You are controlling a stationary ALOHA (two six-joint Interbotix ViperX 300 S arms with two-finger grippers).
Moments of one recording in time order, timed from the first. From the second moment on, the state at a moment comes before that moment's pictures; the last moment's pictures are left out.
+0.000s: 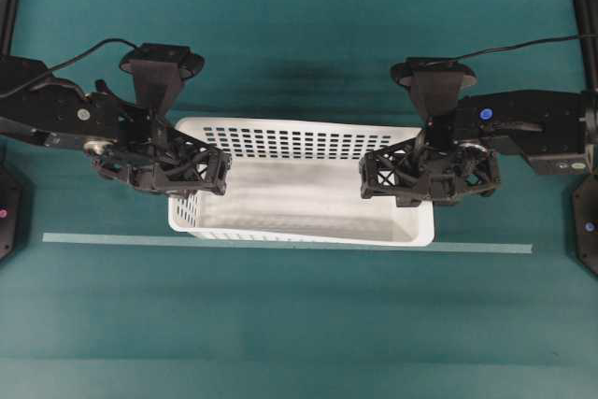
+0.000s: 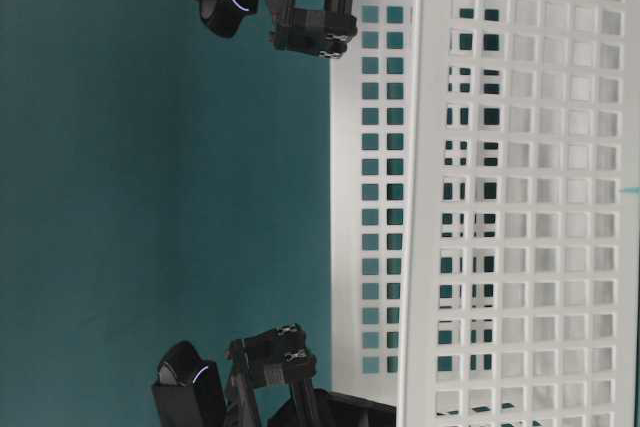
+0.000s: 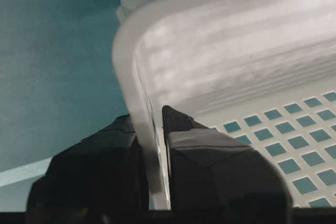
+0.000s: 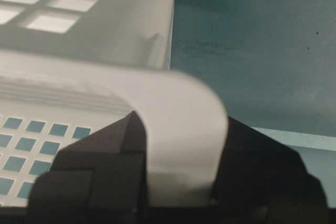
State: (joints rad) left arm 0.12 -0.09 0.63 0.02 0.72 -1.24; right arm -0.12 0.00 0.60 0.13 0.84 1.27
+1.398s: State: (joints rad) left arm 0.10 -0.10 0.67 0.03 0.62 -1.23; right arm -0.11 0.00 0.62 0.17 0.69 1.18
